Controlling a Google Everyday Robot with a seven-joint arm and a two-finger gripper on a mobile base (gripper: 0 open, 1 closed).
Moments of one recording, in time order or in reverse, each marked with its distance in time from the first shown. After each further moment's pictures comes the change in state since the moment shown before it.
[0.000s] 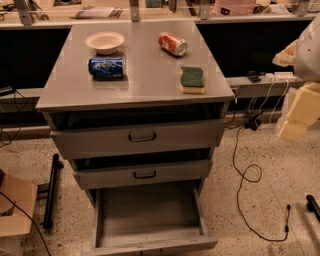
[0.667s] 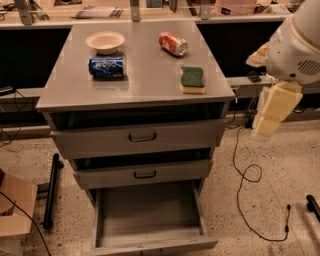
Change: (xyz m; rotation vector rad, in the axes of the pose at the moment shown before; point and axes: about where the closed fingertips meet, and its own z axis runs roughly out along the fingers) arm -0.028 -0.011 0.026 -0.035 -0.049 -0.079
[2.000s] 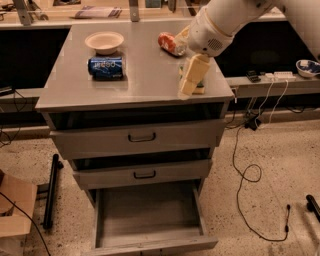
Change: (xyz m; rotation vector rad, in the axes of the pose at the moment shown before) arm -0.144 -0.115 0.090 -0.039 -0.334 -0.202
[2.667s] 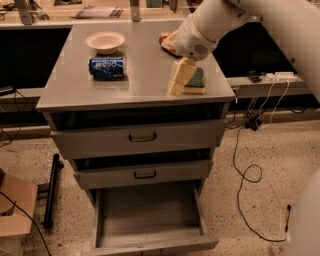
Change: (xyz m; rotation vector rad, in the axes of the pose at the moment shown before) arm -0.009 -0.018 0.035 -0.017 -0.056 -0.029
